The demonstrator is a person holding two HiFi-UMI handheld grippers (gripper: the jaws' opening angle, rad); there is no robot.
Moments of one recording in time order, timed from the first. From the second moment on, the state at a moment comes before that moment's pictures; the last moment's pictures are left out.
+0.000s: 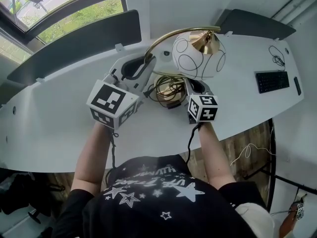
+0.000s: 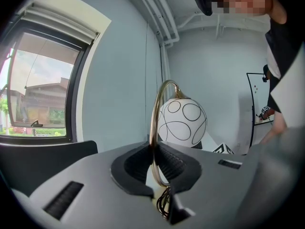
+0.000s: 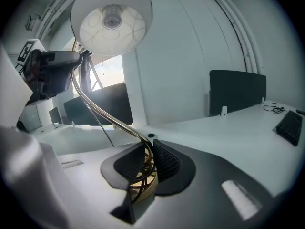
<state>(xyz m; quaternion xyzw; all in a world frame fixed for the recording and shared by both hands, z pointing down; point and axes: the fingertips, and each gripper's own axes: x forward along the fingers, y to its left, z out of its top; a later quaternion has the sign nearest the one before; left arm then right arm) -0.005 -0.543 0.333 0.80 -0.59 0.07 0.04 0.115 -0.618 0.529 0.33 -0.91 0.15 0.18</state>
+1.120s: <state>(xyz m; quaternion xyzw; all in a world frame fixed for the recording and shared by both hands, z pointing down) -0.016 -0.581 0.355 0.81 -0.57 0.08 0.06 0.098 -0.652 0.556 0.34 -0.91 0.16 0.20</state>
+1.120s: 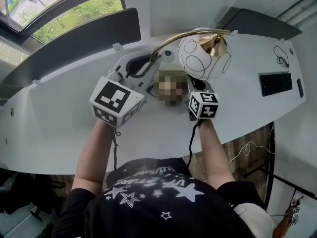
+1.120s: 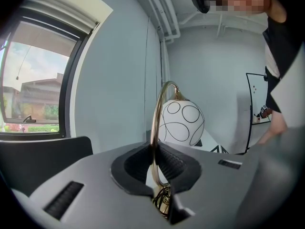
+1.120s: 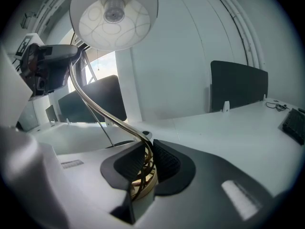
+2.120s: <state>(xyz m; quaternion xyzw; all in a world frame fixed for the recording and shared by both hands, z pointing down) -0.017 -0.571 0.352 0.79 -0.61 0.04 0.04 0.101 -0.643 0.561 0.35 -0.90 0.18 0.20</state>
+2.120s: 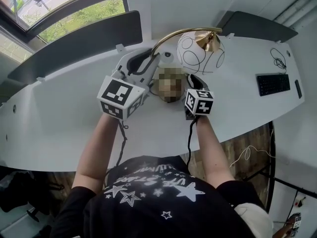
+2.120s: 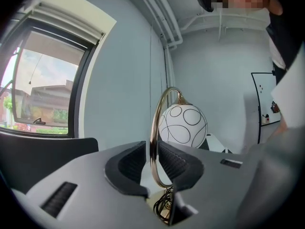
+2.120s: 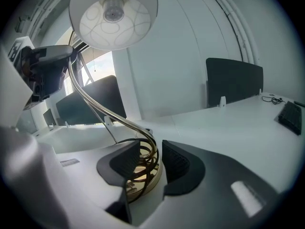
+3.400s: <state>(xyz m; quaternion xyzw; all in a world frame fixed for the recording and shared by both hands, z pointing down) -0.064 -0.390 0.381 0.84 -0.54 0.03 0.06 0.091 -0.462 0.473 0.46 -0.87 0.13 0.11</state>
